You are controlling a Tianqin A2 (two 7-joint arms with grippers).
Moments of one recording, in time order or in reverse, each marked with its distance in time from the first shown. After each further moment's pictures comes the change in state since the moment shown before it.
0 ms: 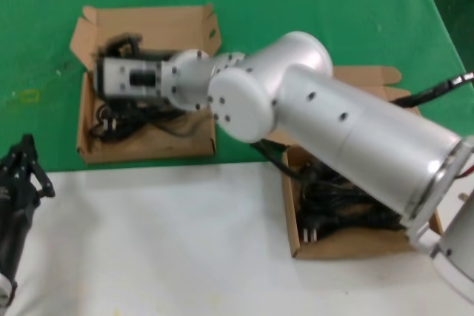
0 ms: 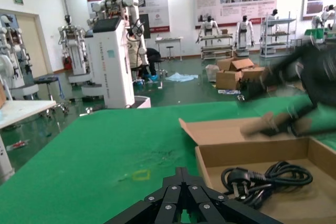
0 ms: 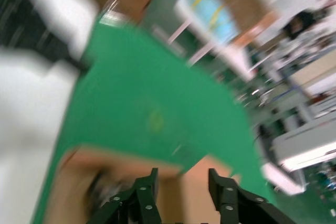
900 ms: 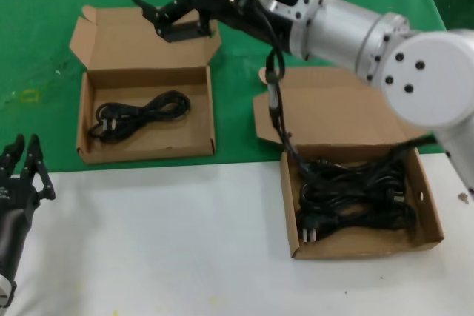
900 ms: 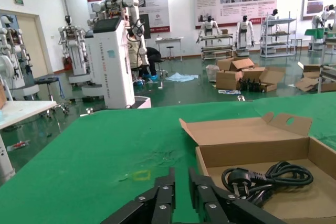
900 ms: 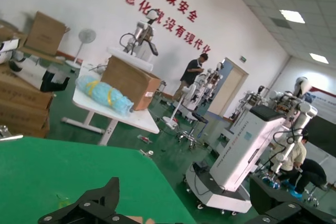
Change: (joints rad) left arm 0.000 0.000 0.000 0.000 0.000 0.000 0.000; right arm -0.322 0.298 0.608 0.650 0.146 -0.109 0.041
